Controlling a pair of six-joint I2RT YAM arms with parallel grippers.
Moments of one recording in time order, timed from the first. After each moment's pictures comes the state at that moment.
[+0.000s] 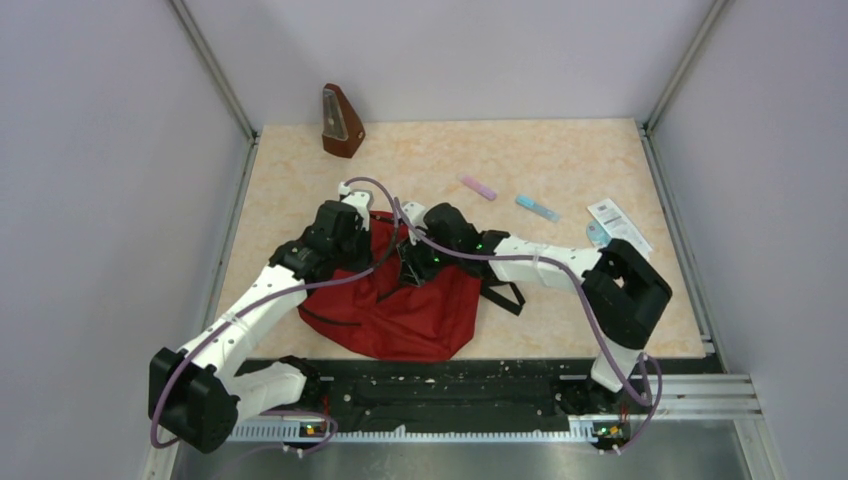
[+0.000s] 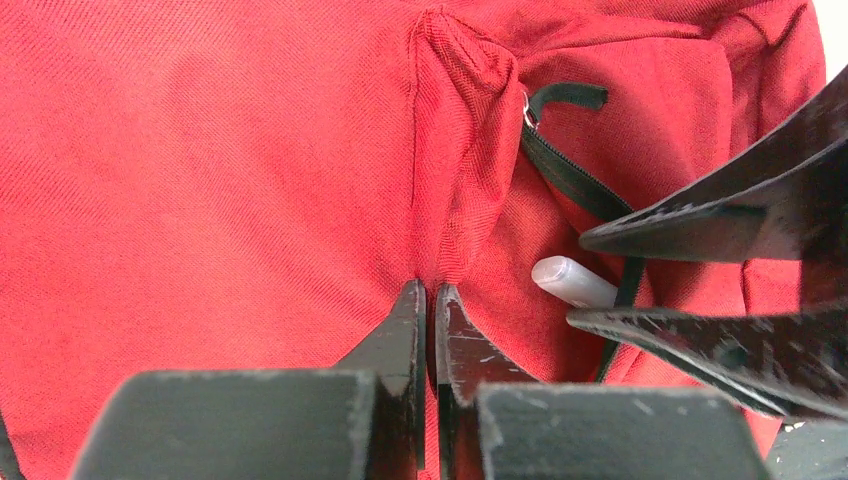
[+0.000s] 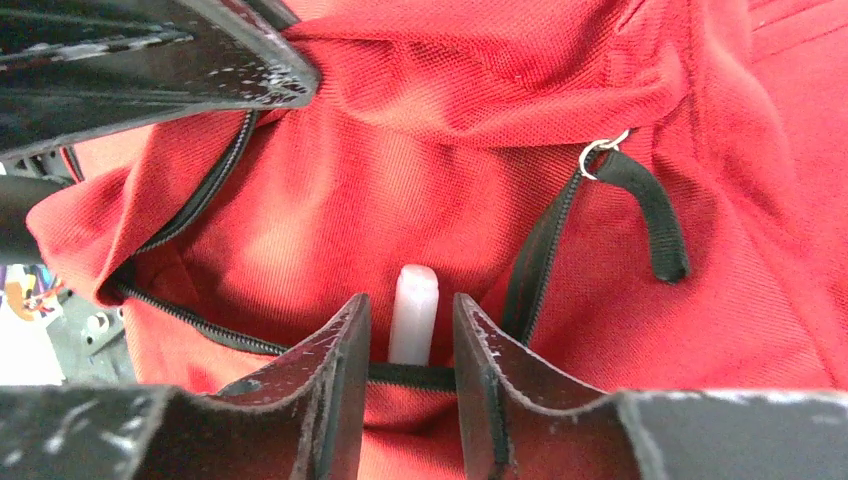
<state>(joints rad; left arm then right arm) -0.45 1.11 0.86 -0.54 -0.02 -0.26 0.92 1.77 1.15 -0.04 -0.28 0.20</state>
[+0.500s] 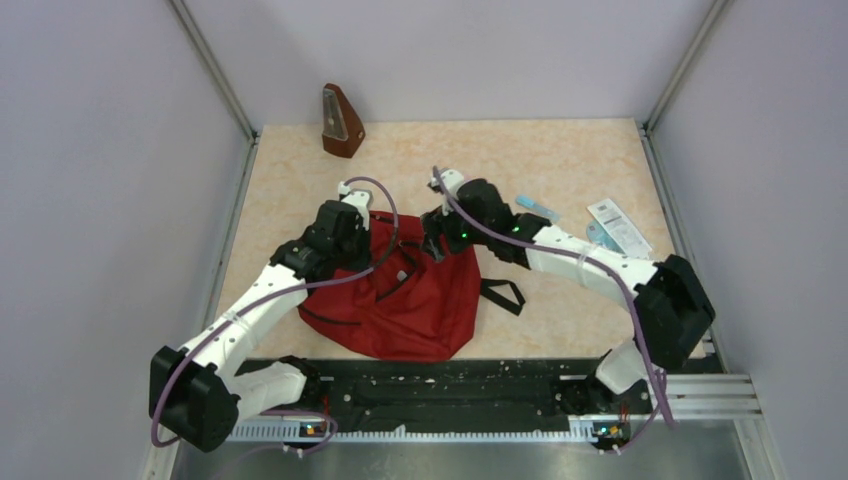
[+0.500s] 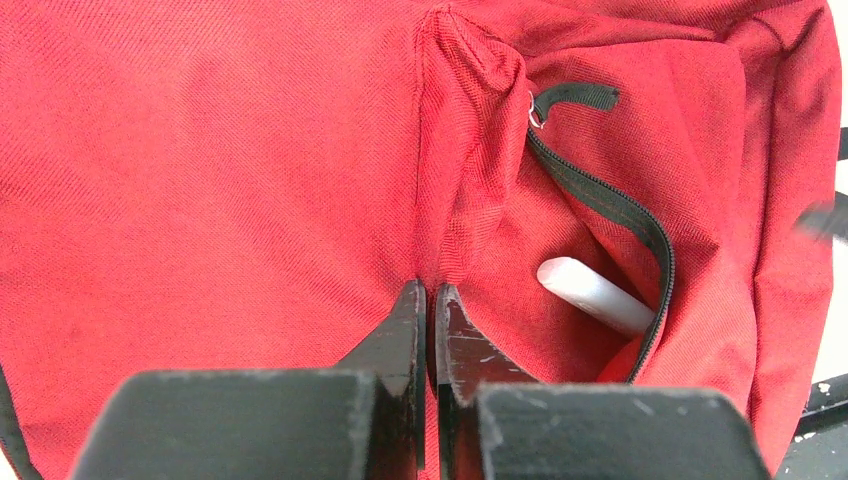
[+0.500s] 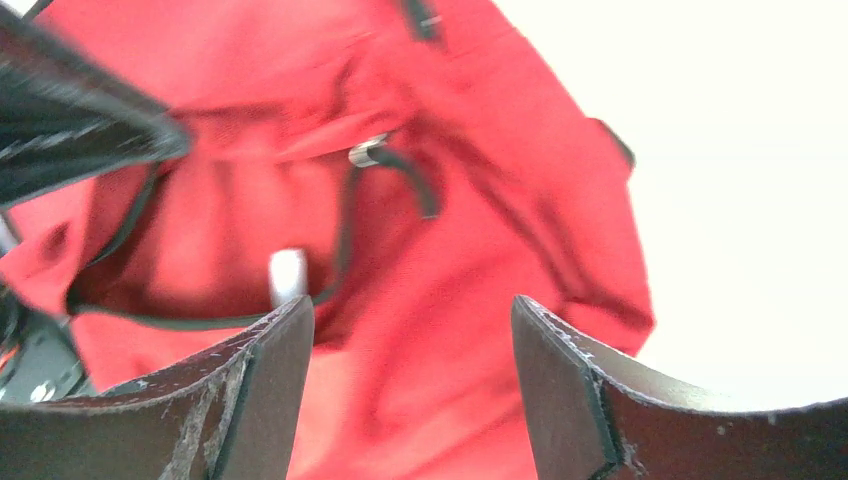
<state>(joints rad) -0.45 1.12 0.86 -0.54 -0.04 -0.26 0.85 1.57 1.15 -0.19 -0.10 0.18</state>
